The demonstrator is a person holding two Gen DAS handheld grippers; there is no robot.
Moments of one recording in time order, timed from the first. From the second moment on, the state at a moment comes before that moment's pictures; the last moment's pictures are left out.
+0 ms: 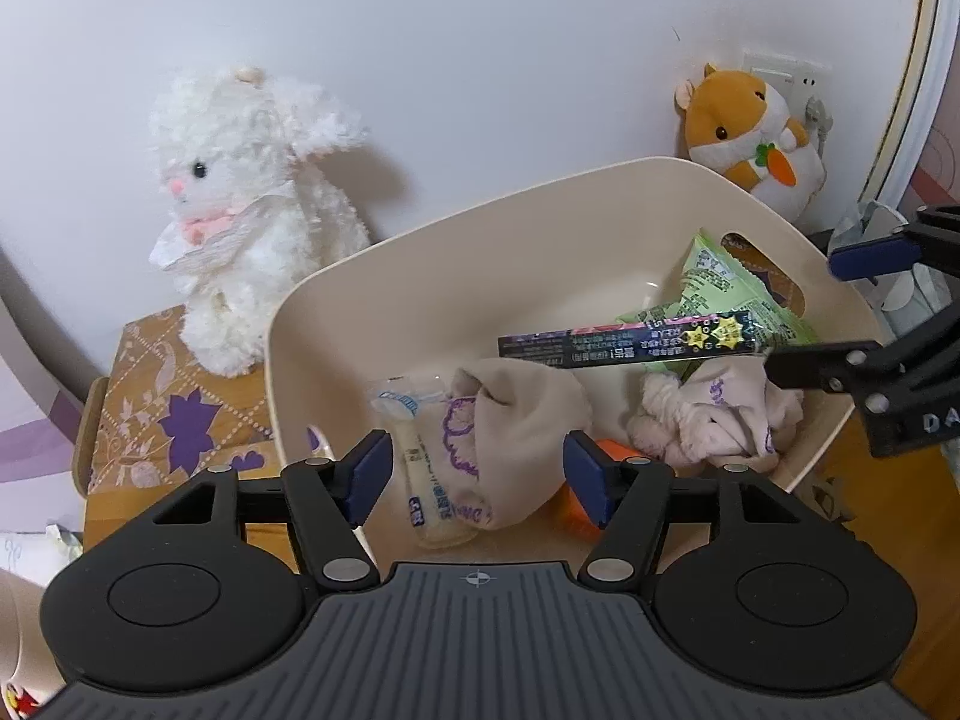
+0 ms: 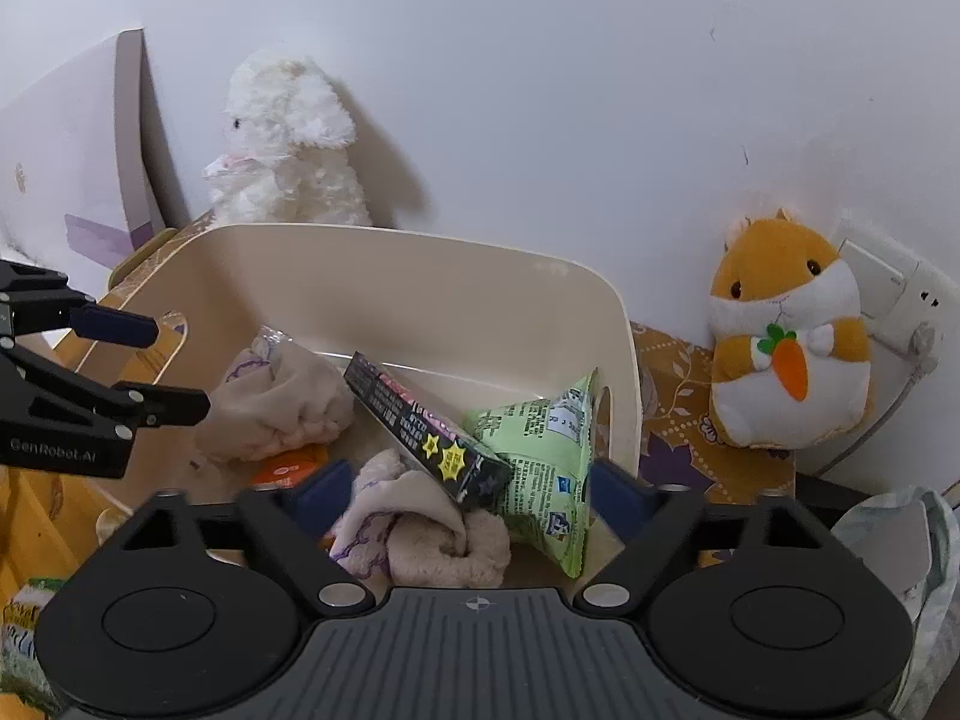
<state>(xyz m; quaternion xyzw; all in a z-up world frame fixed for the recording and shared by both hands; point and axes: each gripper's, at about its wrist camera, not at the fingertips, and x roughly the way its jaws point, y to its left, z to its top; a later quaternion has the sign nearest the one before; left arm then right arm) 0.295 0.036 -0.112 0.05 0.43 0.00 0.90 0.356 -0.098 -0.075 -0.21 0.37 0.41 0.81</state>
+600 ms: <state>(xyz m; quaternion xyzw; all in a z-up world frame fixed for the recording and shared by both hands) 0.195 0.063 -0.087 -0.05 0.48 0.05 0.87 0.293 -0.128 -0.061 -0.24 0.34 0.48 0.77</state>
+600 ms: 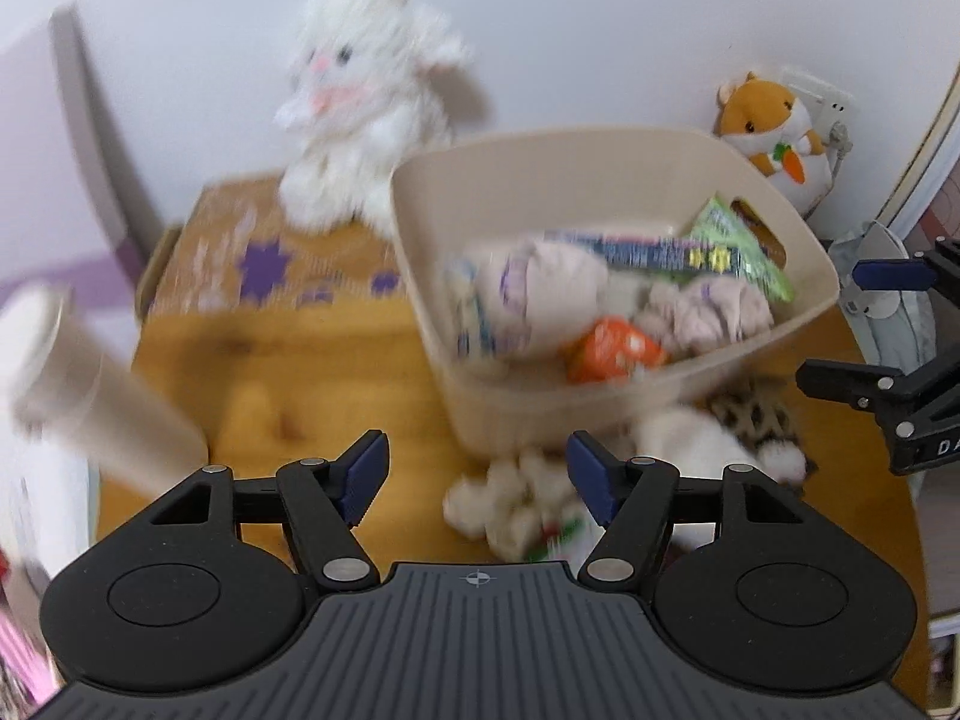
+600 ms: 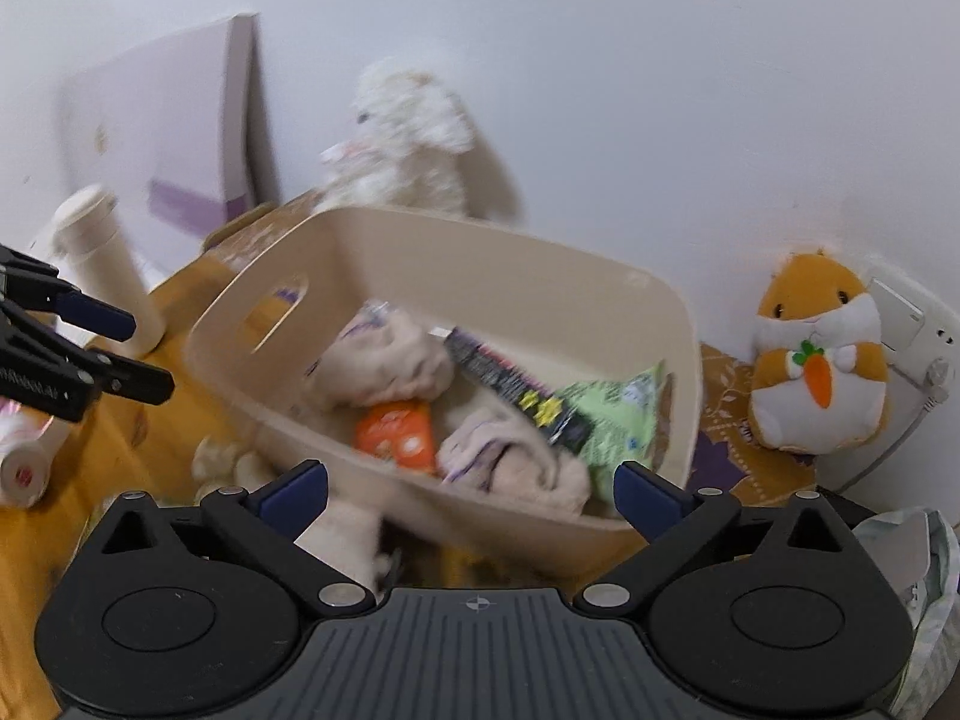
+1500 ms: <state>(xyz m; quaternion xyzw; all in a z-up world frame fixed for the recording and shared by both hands) 0.166 0.057 -0.165 -0.27 0.57 0.10 0.77 0.267 -0.108 -0.131 -0.27 0.42 0.51 0.70</state>
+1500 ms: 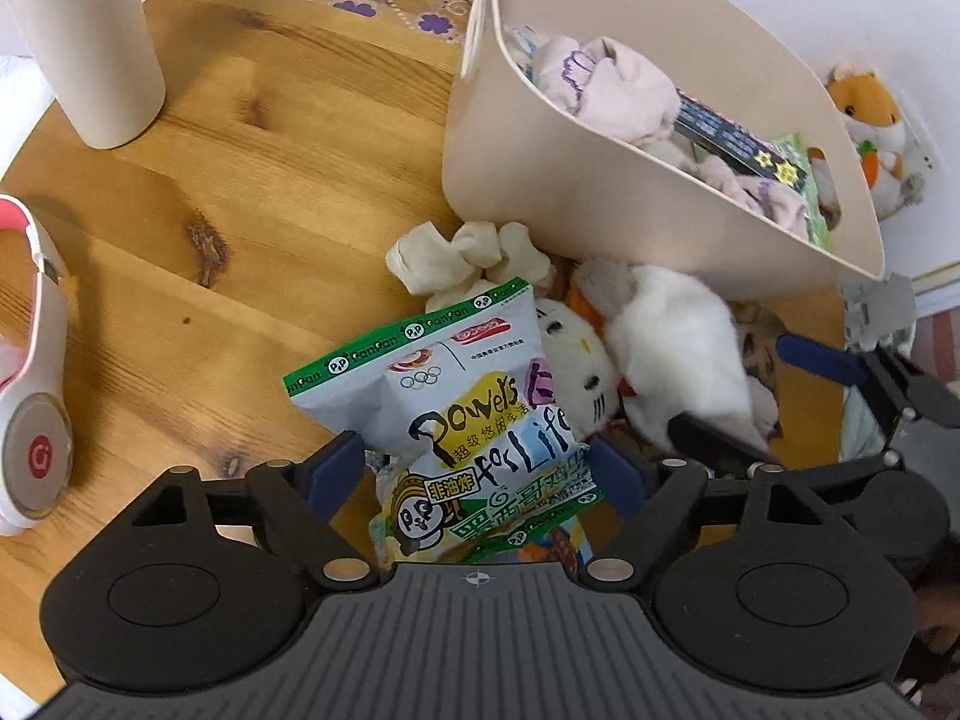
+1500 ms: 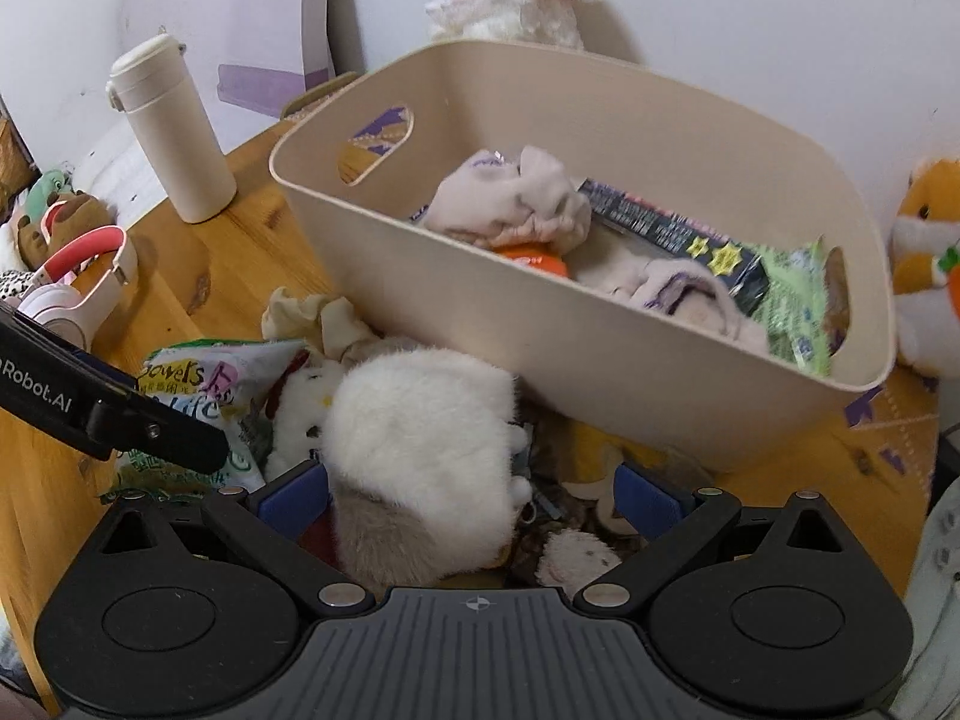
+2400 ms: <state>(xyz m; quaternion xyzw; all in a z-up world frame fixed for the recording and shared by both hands) 0.161 0.064 -0.174 -0.29 0.54 0.11 0.78 0.254 -0.121 -0.132 -0.26 0.40 0.55 0.69</state>
